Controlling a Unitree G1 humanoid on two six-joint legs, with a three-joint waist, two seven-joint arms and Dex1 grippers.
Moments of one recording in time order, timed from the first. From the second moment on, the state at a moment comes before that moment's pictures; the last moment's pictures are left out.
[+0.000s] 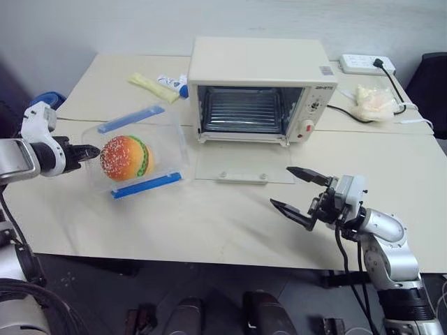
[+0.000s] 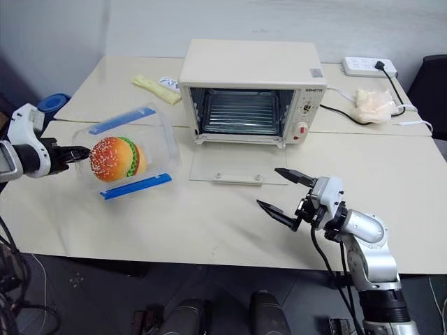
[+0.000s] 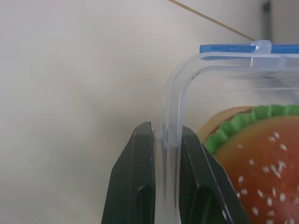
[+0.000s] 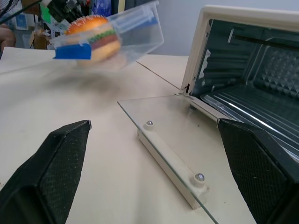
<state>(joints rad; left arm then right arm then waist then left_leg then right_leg) -0.90 0.98 0.28 0.35 -0.85 1.50 -0.14 -0.14 -0.53 -0.10 -0.11 0.49 -0.08 1.02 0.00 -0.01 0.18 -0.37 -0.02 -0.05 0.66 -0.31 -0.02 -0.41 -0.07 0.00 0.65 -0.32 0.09</state>
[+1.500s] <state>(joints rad) -1.44 0.31 0.19 0.85 -0.34 1.25 -0.14 0.12 -0.48 -0.17 -0.36 0.48 -0.04 0.78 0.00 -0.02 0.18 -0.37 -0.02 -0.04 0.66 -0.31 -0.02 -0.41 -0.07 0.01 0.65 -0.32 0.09</state>
